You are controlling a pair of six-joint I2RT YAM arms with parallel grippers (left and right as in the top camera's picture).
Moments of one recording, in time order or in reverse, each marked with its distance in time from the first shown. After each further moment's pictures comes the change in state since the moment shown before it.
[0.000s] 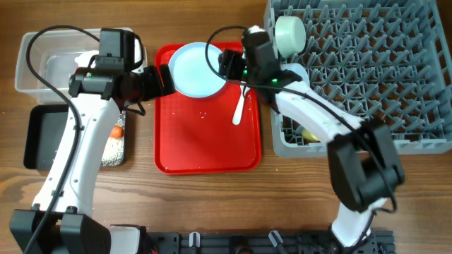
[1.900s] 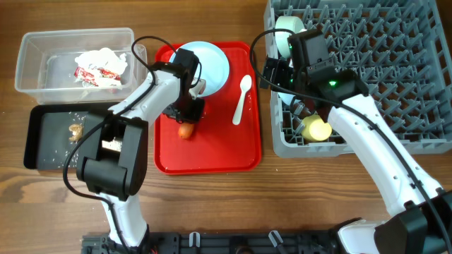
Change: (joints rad) left arm -0.214 0.486 0.007 0.020 -0.015 0.359; right arm -0.118 -0.406 0.000 -0.633 0.098 -0.153
